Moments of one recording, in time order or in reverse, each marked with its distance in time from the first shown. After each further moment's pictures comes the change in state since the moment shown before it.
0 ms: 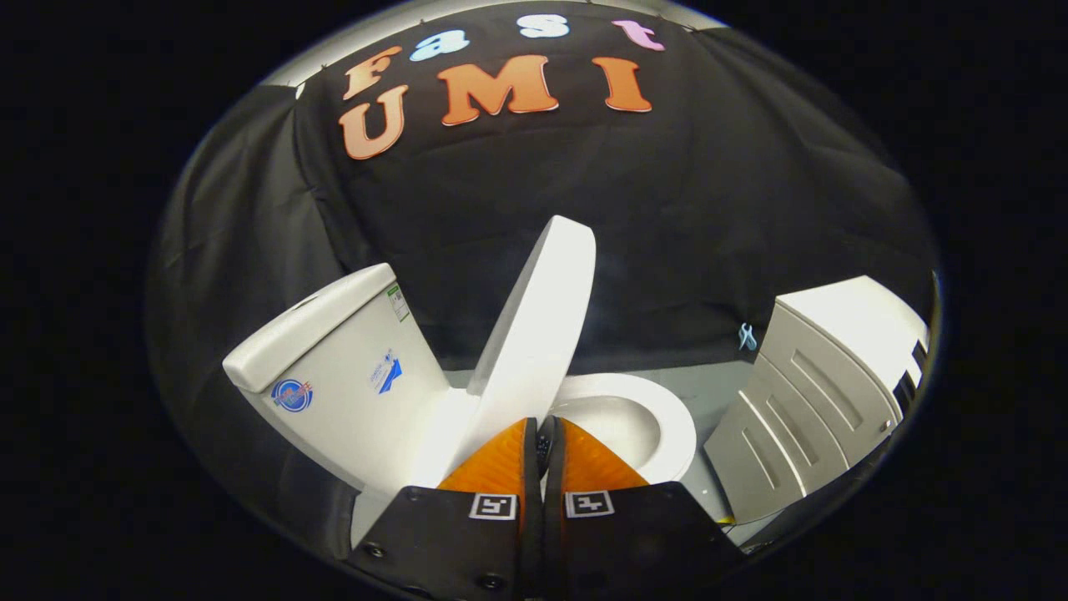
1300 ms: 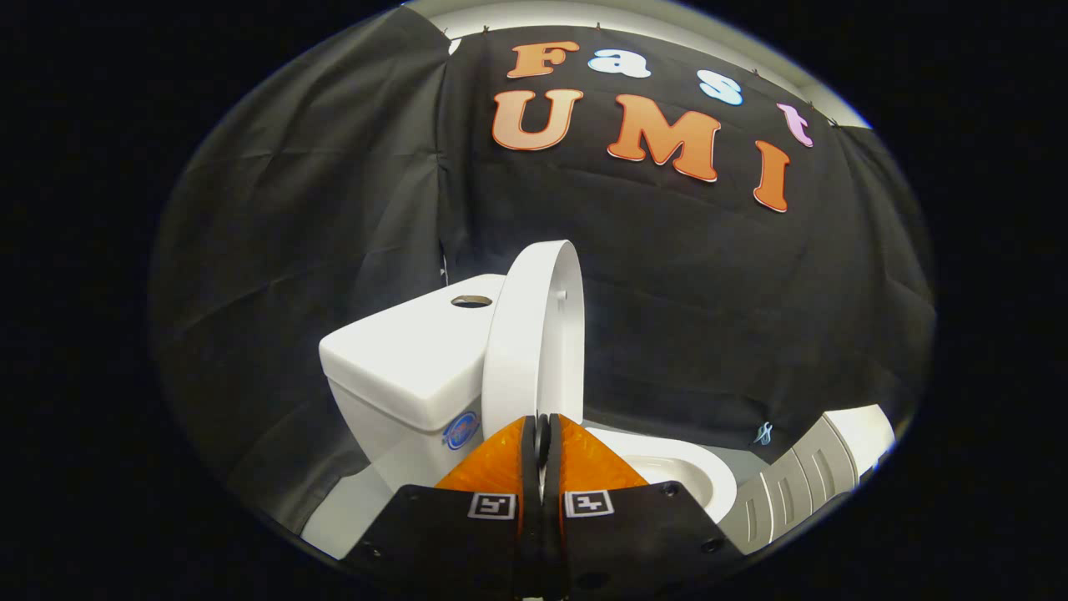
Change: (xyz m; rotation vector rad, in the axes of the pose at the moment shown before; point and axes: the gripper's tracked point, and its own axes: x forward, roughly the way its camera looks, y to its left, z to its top) arm -0.006 0.239 0.015 -0.362 -0.103 0.096
